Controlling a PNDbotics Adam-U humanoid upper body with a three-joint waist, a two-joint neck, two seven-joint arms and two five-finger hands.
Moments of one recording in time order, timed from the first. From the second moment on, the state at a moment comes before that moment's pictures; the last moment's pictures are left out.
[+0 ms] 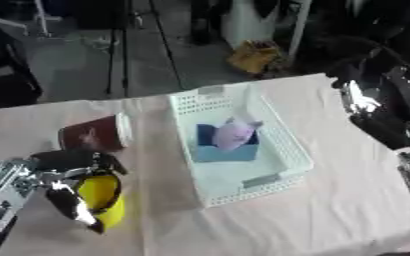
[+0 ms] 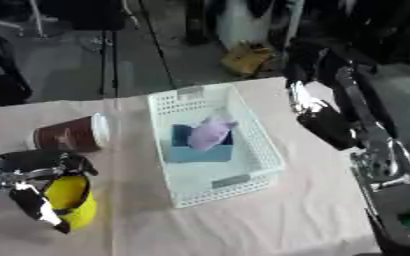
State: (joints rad) left arm -0.67 0.49 -0.32 -1.11 -0.78 -0.60 -0.50; right arm -0.38 -0.36 0.02 -1.87 0.27 -0.15 0.02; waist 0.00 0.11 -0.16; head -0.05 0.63
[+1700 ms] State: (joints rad) left arm -0.94 0.37 -0.16 -1.04 -0.59 -0.61 -0.31; right arm -0.49 -0.35 0.08 -1.88 0.25 -0.17 0.07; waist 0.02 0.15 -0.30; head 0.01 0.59
